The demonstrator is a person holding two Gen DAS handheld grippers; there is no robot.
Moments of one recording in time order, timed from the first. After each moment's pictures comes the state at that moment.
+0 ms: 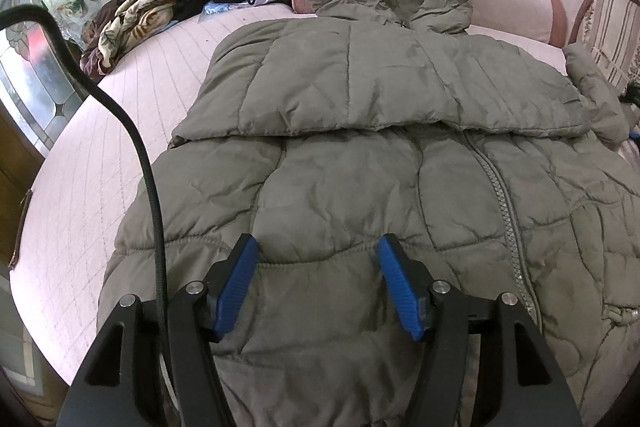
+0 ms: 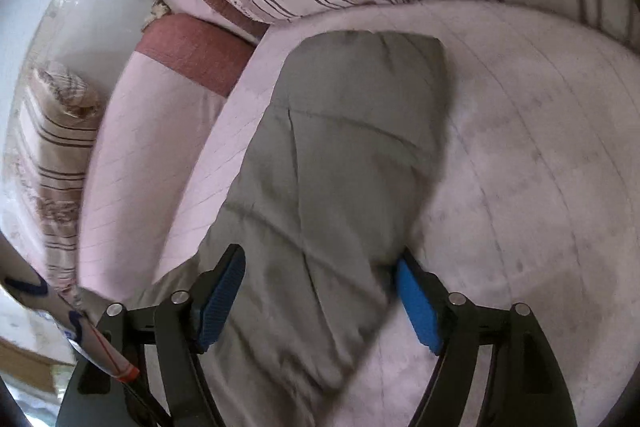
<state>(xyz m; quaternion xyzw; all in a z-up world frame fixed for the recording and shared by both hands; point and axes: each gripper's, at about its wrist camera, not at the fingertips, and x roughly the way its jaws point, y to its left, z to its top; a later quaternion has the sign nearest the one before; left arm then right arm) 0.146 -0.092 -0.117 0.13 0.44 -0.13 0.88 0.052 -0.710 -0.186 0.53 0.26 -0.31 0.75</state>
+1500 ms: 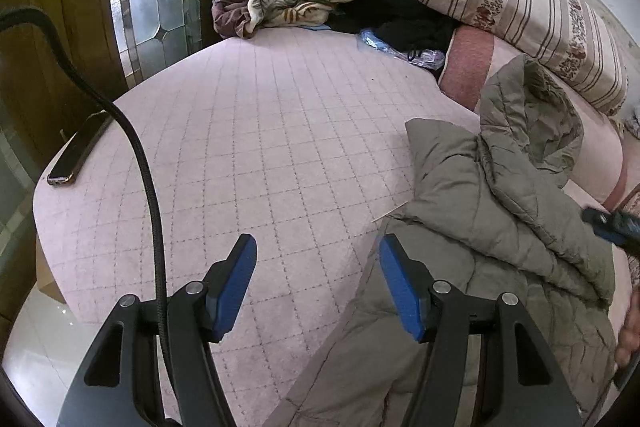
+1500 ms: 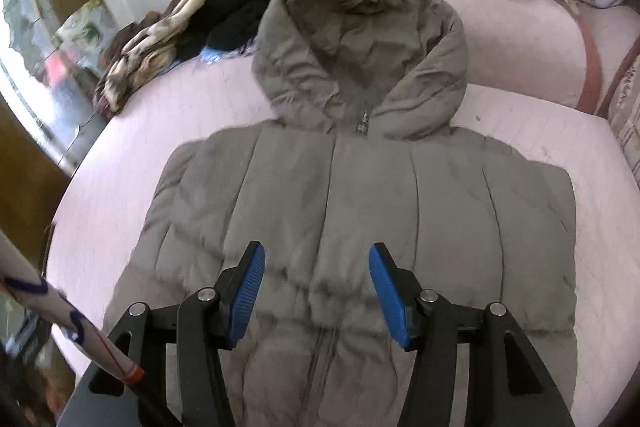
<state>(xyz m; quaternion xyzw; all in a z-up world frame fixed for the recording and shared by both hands) 0.184 0.082 -0.050 -0.06 0.41 0.00 0.91 0.218 -0.251 -0.059 0.12 0.44 -0.04 0.89</state>
